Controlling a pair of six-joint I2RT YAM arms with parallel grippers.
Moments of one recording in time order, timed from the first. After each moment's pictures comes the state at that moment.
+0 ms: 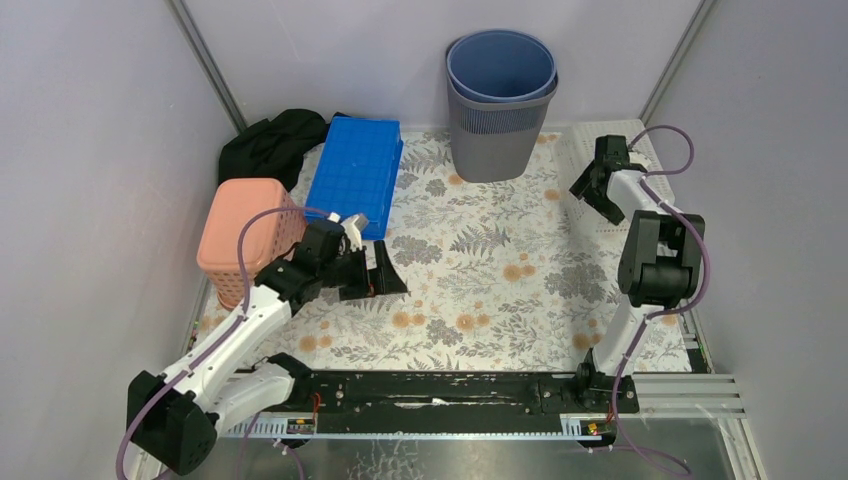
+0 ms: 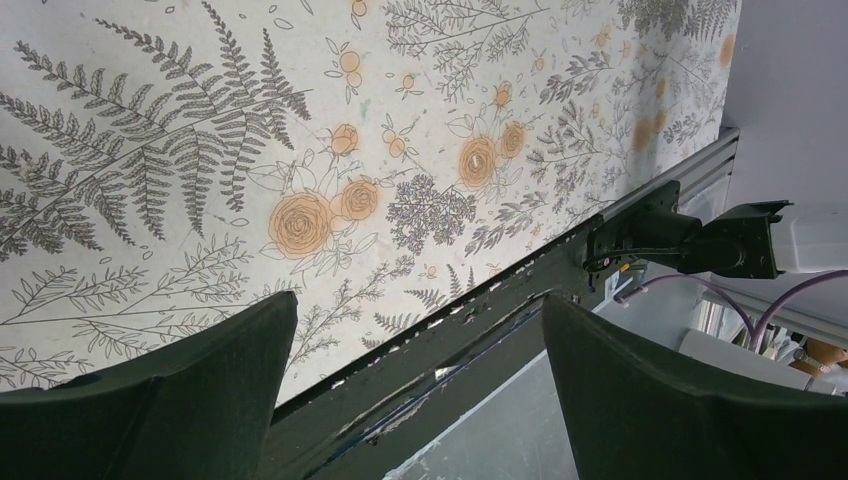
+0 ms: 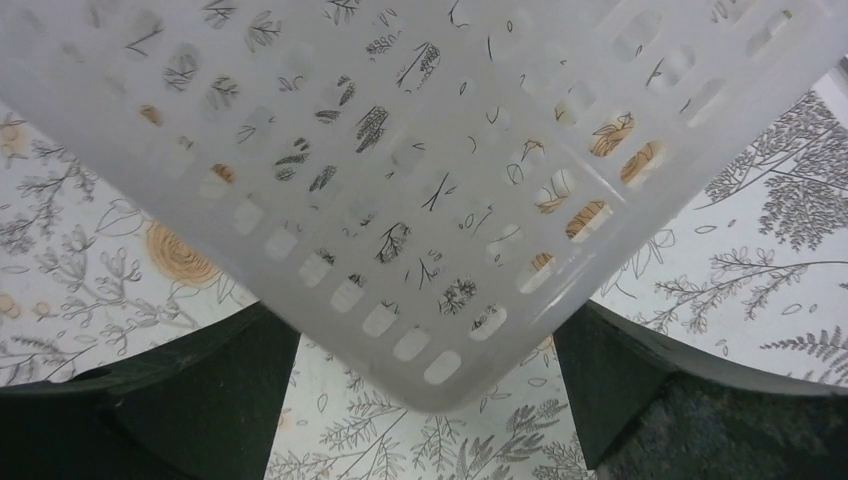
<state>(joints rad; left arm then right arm) -0.48 0.97 0.73 -0.56 0.42 -0.63 -0.10 1.88 1.38 -0.54 0.35 0.61</state>
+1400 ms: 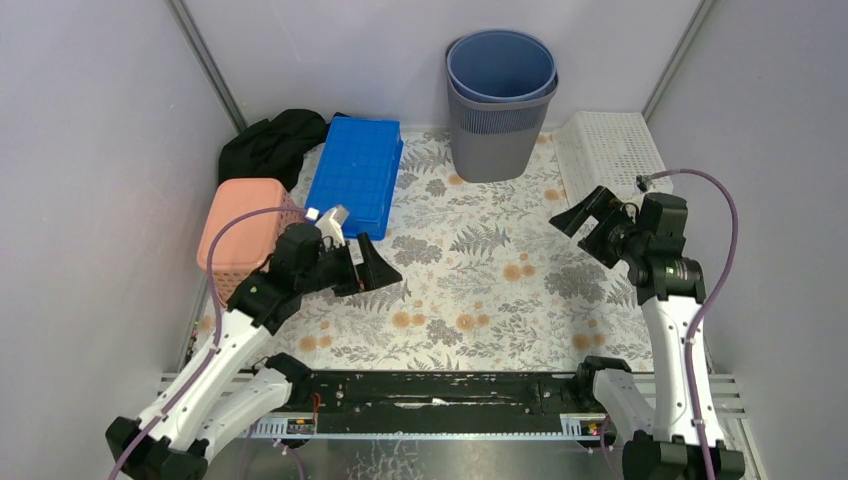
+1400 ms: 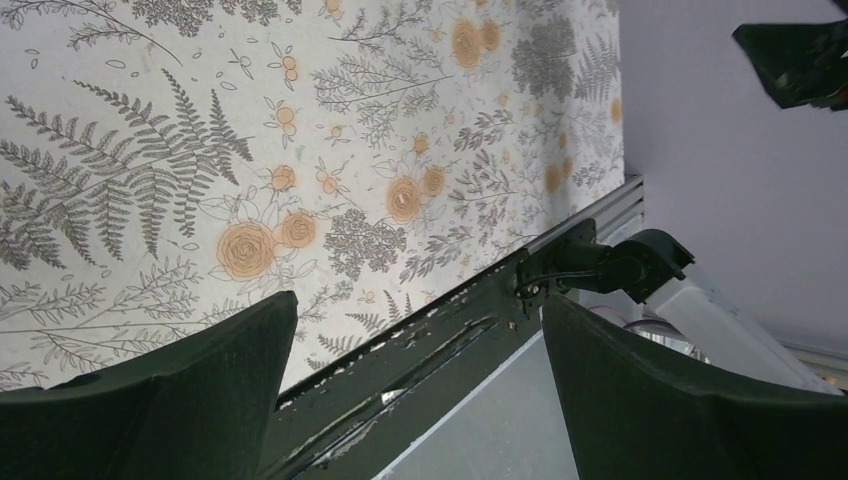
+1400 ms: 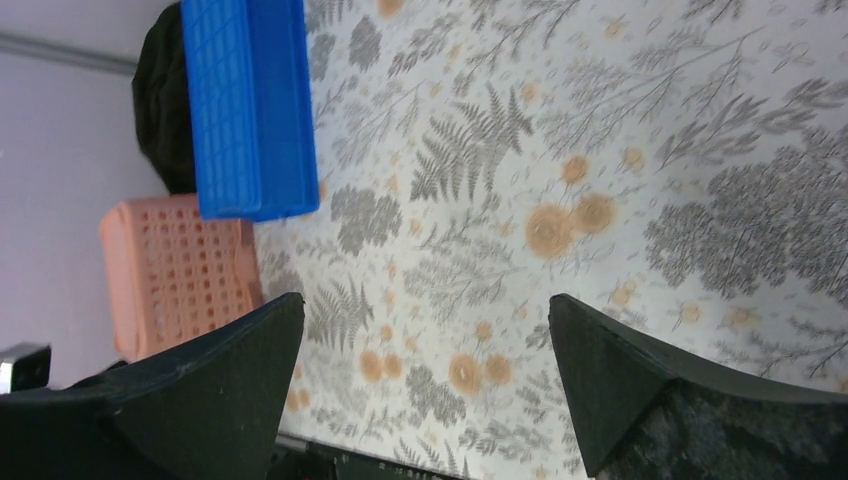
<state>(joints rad) -0.48 0.83 0.77 -0.56 0.39 -0.71 -0.11 0.90 0.96 -0.69 -0.38 0.63</state>
